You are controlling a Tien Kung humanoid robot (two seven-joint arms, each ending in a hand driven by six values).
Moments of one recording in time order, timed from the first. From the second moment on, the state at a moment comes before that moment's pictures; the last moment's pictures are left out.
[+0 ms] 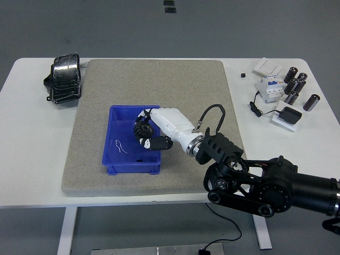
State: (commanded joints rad) left arm -0.04 0.23 -0.83 -0.38 0.99 0.26 0.54; right arm 0.81 -0.22 0.21 1.38 -1.66 -0.39 -0.38
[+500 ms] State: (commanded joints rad) left arm -0.04 0.23 -0.83 -0.38 0.99 0.26 0.54; right arm 0.79 -0.23 0.25 1.40 -1.66 -0.40 -0.36
